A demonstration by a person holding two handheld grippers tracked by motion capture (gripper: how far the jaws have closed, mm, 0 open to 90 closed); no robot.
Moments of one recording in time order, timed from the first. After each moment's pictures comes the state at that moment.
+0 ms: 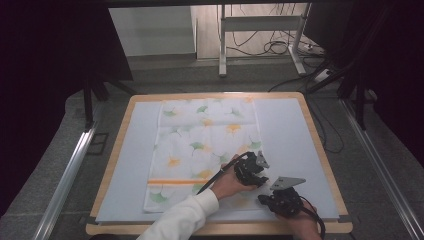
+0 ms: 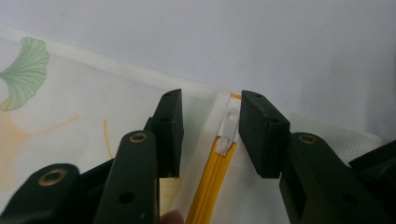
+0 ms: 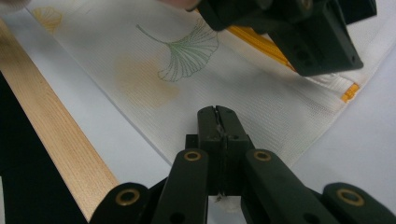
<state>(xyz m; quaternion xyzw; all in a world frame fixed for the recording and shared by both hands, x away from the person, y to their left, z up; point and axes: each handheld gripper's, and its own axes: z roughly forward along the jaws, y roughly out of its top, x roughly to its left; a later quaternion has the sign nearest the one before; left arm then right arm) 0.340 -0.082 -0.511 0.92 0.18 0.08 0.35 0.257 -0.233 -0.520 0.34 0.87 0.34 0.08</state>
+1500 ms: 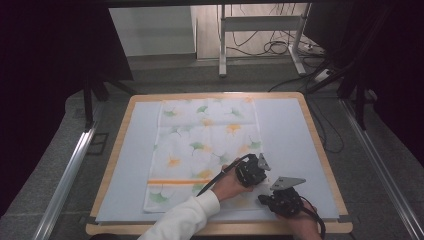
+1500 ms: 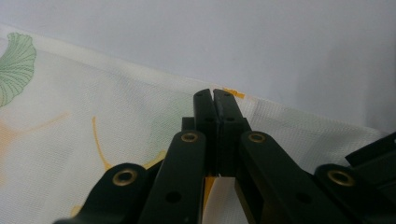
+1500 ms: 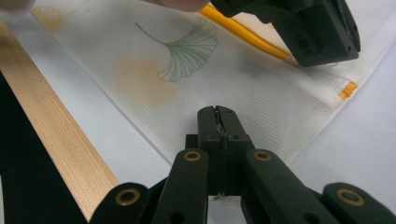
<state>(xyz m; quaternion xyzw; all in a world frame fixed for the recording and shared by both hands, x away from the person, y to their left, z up) 0.336 -0.083 -0.513 0.92 0.18 0.08 0.34 0.257 -0.233 -0.520 0.34 0.87 0.34 0.08</state>
